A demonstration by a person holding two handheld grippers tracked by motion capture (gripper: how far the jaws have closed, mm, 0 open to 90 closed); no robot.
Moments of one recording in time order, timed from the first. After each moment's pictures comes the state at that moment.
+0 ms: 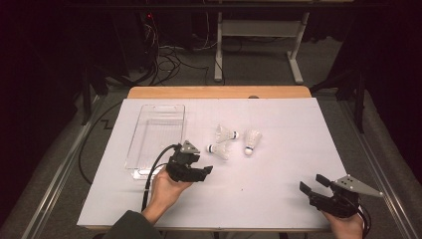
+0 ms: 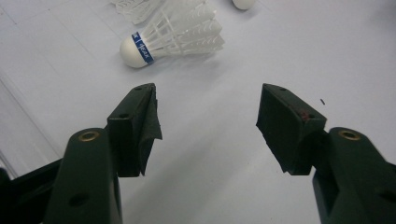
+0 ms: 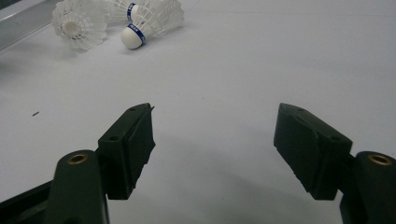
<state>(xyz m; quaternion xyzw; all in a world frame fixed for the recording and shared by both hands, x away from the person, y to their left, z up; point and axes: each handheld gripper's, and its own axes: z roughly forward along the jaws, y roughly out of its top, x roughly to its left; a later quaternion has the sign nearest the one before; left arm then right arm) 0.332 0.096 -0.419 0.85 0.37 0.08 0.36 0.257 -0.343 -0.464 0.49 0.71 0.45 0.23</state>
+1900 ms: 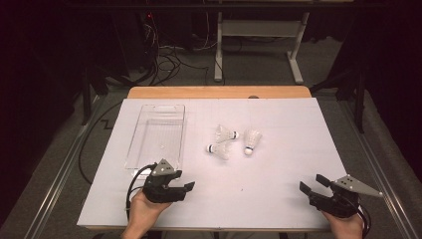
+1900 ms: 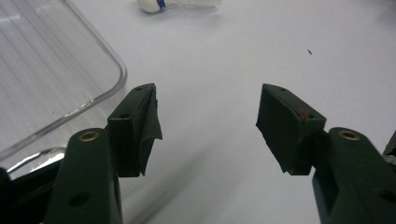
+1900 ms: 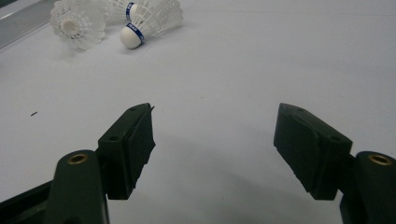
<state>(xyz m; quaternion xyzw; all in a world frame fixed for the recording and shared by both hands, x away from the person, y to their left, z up) 0.281 0.151 -0.433 0.83 0.39 0.08 0.39 0.257 -0.342 -0.464 0.50 0.71 0.45 0.23</state>
